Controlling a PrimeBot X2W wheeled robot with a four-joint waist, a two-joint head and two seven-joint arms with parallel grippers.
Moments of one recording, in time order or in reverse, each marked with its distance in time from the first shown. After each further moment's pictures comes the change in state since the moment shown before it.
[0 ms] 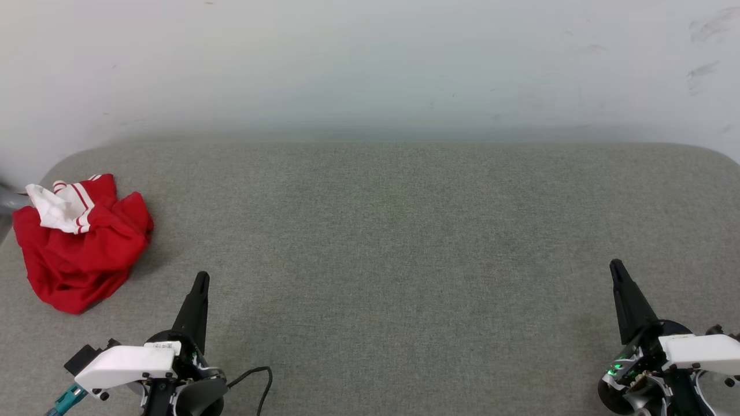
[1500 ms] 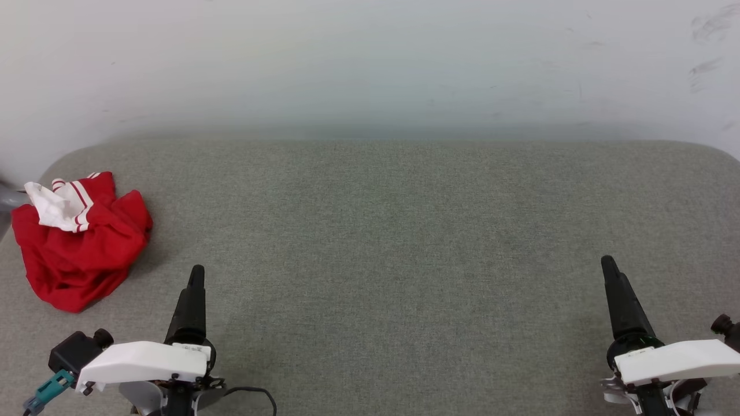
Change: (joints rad) left arm 0.044 -0.004 -0.019 -0.107 0.485 0.101 -0.128; right arm 0.061 0.002 0.042 -0.119 -0.580 0.000 -0.127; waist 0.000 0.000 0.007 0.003
